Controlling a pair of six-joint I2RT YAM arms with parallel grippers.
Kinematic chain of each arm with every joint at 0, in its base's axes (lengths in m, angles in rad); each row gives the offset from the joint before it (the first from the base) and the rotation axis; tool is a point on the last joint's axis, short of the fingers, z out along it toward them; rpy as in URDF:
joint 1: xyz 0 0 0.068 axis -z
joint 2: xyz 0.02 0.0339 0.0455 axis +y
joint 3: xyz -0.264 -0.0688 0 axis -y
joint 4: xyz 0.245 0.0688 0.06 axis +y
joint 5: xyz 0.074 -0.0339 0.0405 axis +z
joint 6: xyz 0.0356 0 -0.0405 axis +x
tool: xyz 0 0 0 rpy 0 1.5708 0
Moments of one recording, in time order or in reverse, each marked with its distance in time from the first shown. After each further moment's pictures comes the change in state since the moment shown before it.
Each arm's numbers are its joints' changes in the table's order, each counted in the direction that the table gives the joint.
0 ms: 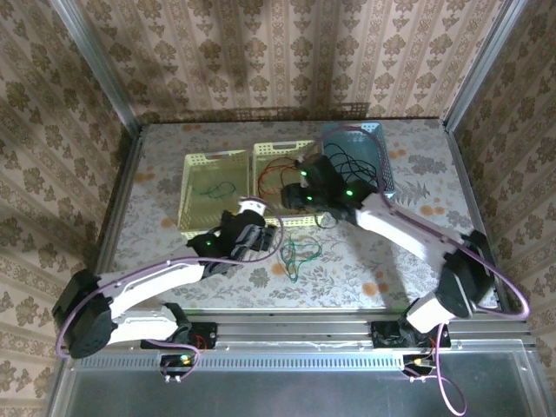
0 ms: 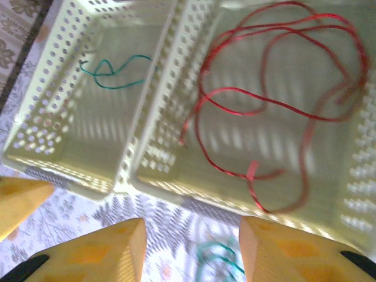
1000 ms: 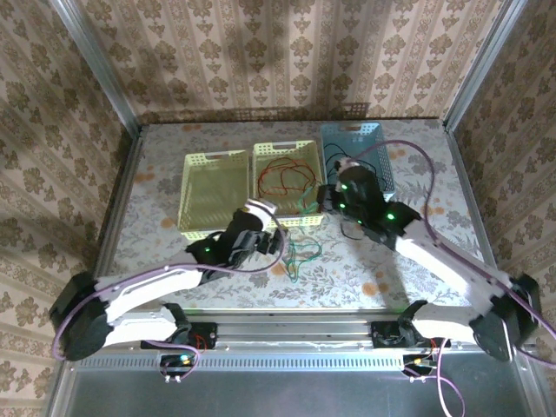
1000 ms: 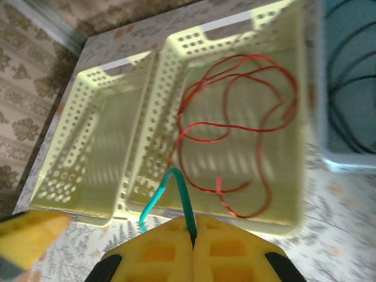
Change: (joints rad) left arm 0.013 -0.139 -0.076 -0.182 0.035 0.025; right arm 0.037 -0.203 -0.170 -0.162 -0.071 0.119
